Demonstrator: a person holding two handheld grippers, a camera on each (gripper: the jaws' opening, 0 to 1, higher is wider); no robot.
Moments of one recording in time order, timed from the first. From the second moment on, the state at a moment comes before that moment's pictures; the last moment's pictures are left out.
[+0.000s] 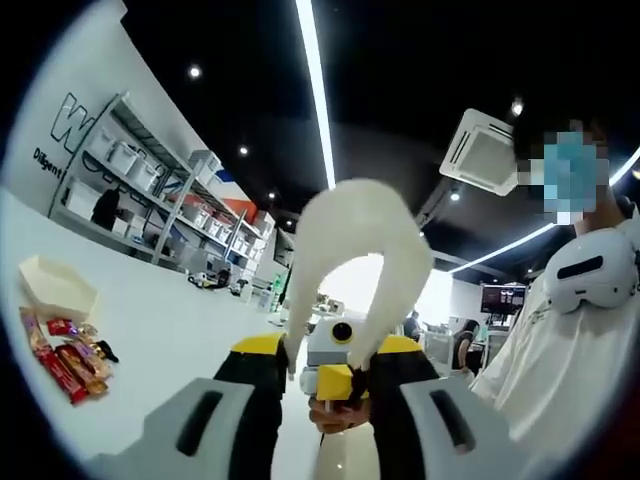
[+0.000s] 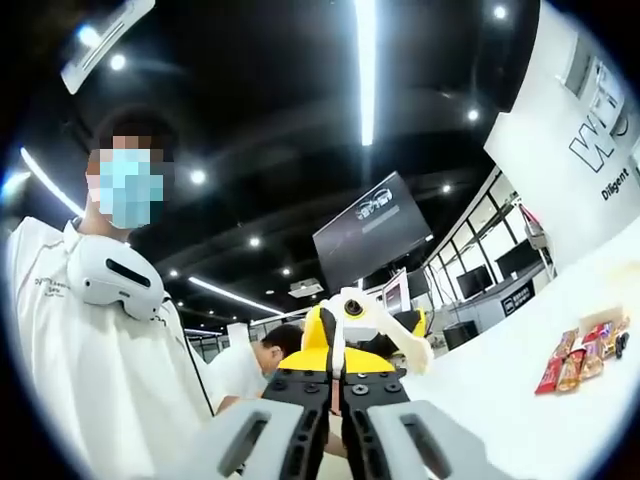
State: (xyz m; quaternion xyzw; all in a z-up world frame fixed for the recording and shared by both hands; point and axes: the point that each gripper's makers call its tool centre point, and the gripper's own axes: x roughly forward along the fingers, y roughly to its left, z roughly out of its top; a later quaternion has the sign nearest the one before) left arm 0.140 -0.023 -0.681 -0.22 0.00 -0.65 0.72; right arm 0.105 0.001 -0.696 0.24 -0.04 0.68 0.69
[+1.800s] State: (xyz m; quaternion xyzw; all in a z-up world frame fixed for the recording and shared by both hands) left arm 0.234 0.028 -0.745 -0.09 0.08 -0.46 0.88; right arm 0.185 -0.043 -0.772 0.09 0.09 0.43 0.89
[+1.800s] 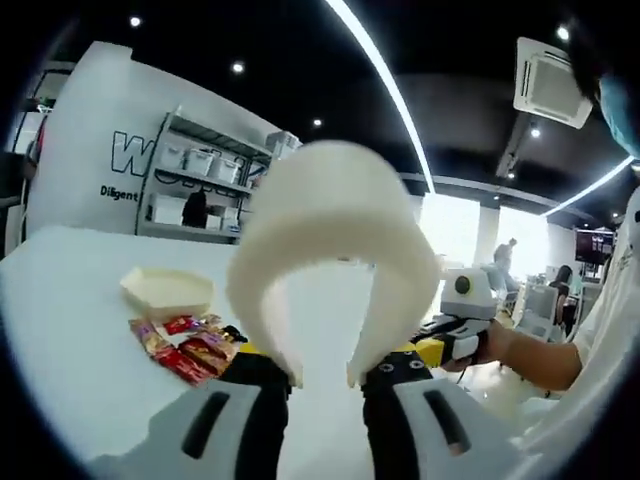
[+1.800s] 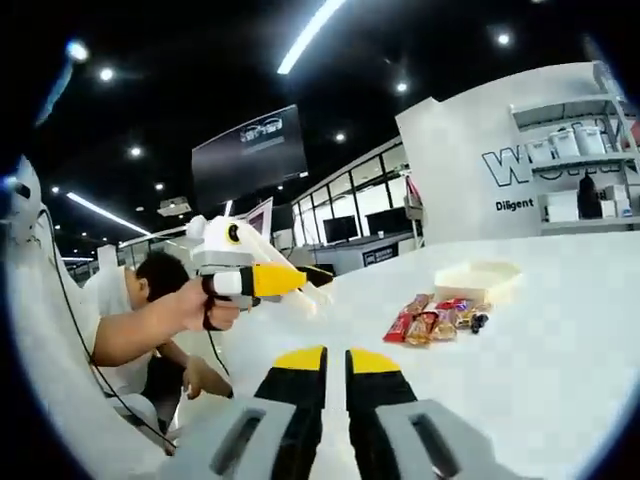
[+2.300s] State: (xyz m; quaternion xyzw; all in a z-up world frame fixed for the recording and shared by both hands) left arm 0.305 0.045 -0.785 -0.09 0.09 -0.34 0.93; right arm 0.172 -0.054 -0.774 0.09 0.08 0.40 0.91
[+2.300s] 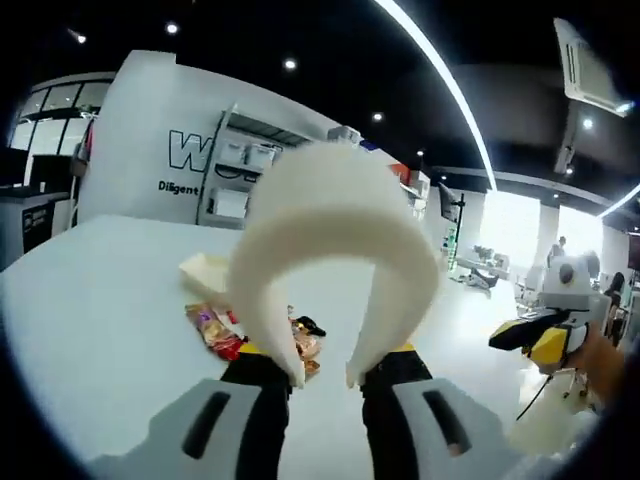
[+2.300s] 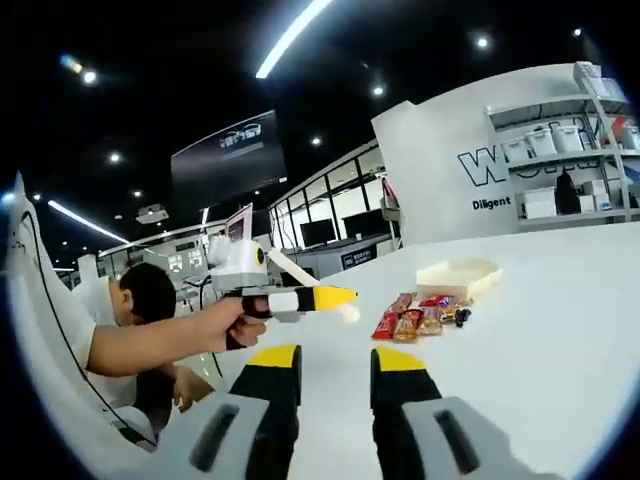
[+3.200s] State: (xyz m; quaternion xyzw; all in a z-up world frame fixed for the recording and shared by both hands) left arm 0.363 0.032 -0.818 0.04 0.14 -0.22 0.96; right arm 0.171 -0.089 -0.779 0.12 0.08 0.38 0.91
